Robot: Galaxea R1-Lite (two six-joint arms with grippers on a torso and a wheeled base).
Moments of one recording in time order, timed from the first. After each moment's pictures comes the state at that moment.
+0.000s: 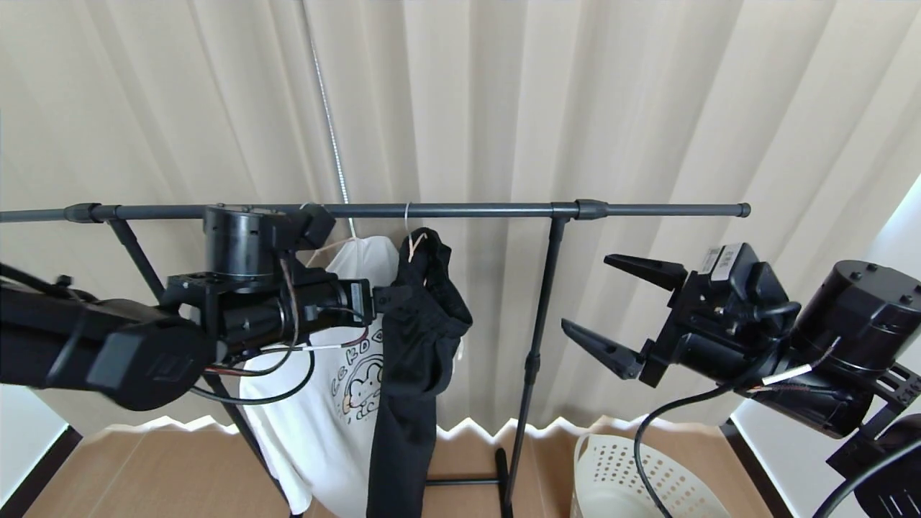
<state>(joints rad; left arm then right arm) -0.37 1.78 -0.91 -0.48 -0.15 -0.19 0.40 1.73 -0.47 -1.30 0.44 -0.27</state>
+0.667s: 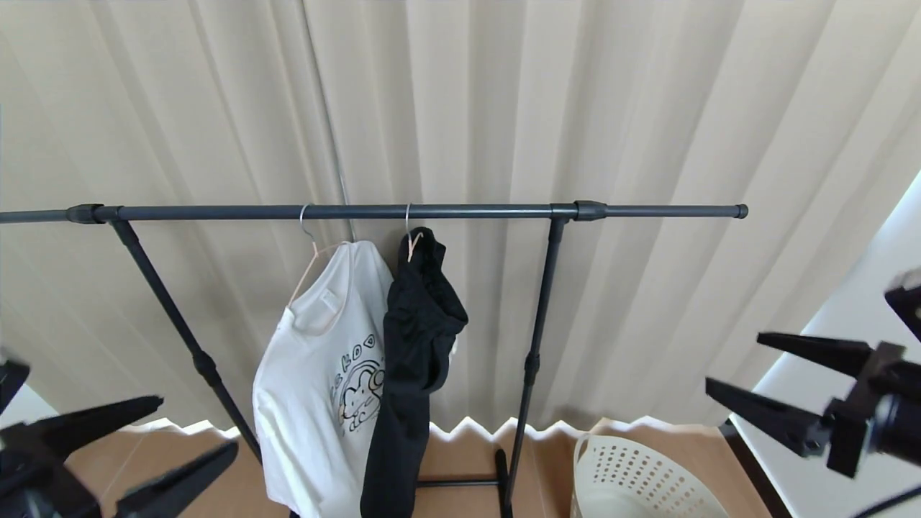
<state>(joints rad) -0.30 0.86 -0.34 -0.17 -0.14 0.07 0.27 1.10 -0.42 -0.33 0.24 -0.06</state>
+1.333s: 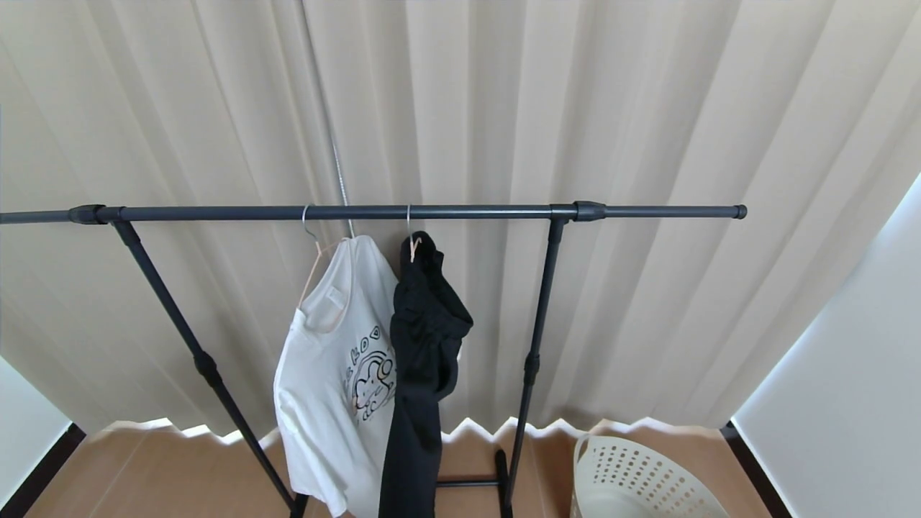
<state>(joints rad) -0.24 0.26 -0.03 0.06 -0.05 0.11 0.26 0.37 -0.01 -0.03 0.06 -0.11</state>
